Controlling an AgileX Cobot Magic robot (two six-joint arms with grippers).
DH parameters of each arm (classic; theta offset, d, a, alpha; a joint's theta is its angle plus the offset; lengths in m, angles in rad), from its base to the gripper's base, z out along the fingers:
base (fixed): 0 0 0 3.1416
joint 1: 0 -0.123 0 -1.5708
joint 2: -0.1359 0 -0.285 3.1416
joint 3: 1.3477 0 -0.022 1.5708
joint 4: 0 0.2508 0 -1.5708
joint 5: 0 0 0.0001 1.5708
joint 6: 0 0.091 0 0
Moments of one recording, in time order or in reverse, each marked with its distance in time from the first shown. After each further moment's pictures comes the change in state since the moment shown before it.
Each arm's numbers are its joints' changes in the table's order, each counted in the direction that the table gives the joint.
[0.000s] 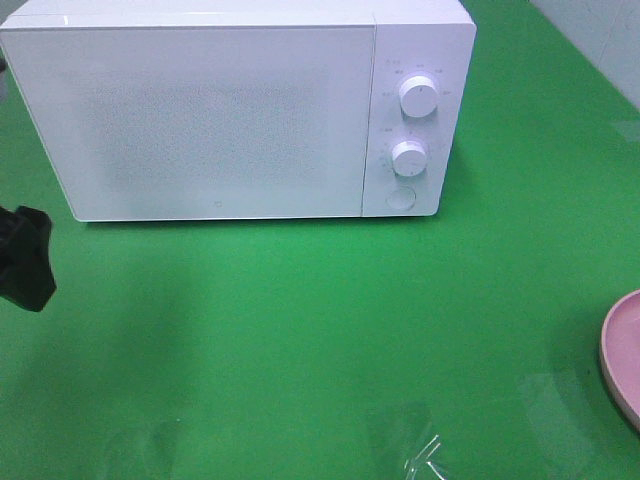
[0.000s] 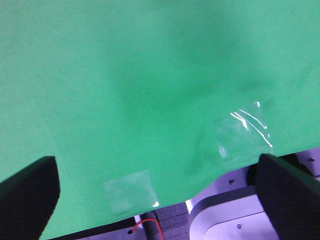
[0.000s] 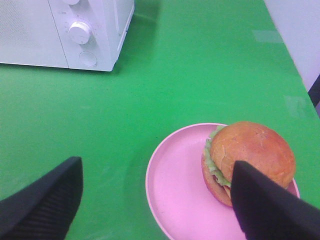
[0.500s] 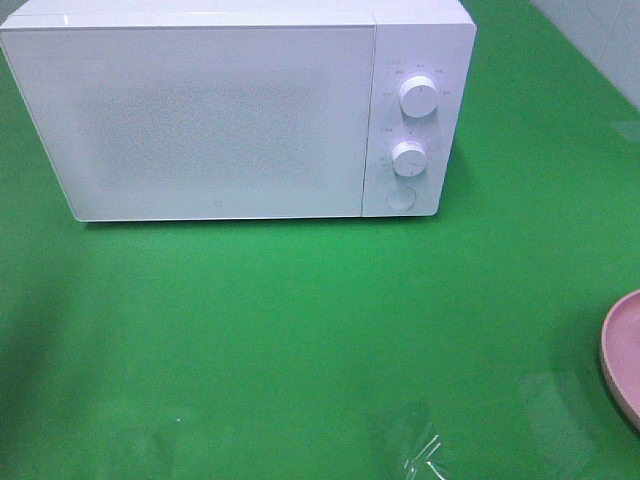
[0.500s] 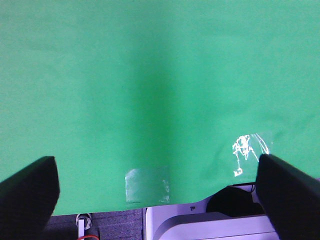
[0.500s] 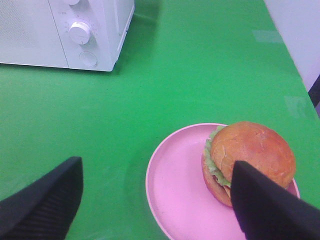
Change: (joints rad) left arm -0.523 0.195 0.041 -0.244 0.054 0.305; right arm 0.000 0.000 0.000 0.000 0.000 0.000
